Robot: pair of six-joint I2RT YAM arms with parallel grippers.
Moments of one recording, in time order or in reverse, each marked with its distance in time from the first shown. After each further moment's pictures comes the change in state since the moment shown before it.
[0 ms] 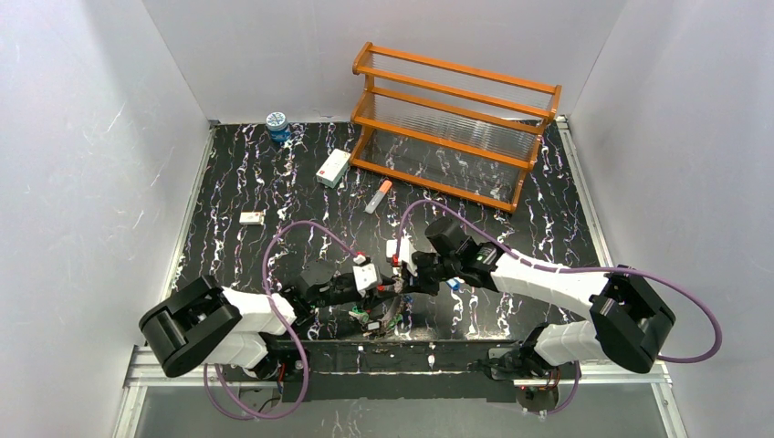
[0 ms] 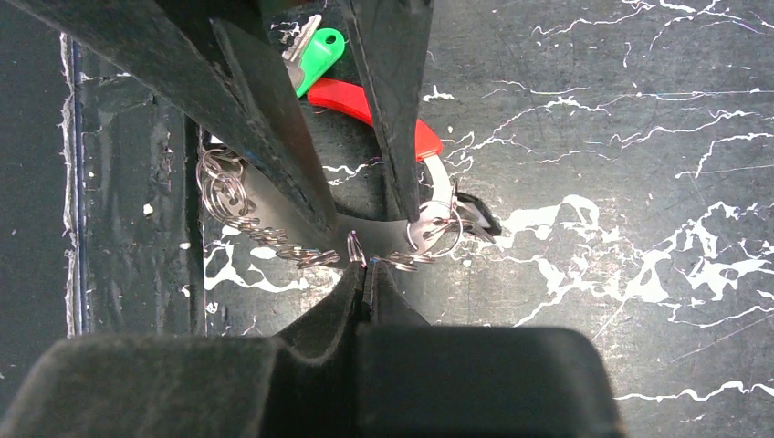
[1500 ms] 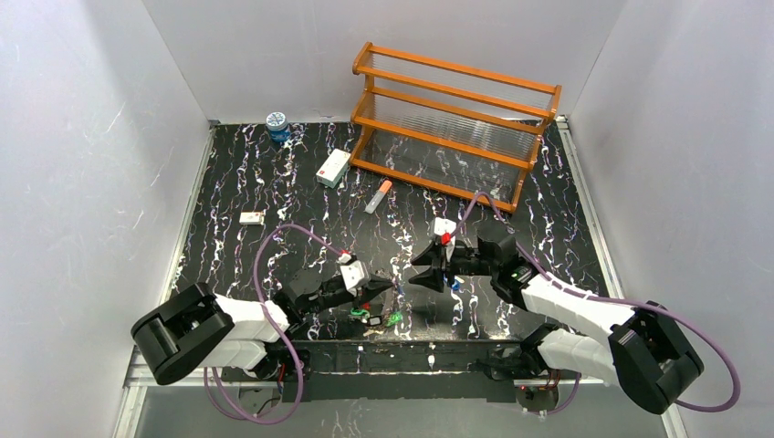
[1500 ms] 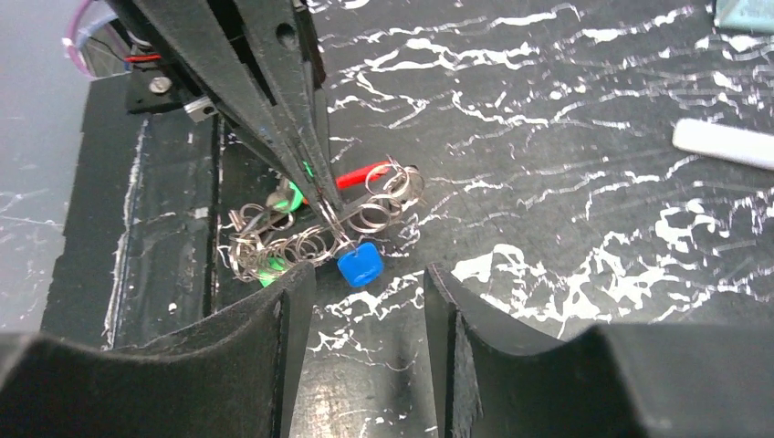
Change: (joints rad) left arm -0.005 -0.045 -0.056 0.110 -0.094 -0.100; right arm -0.222 -0.225 -0.297 0.542 -0.219 0.302
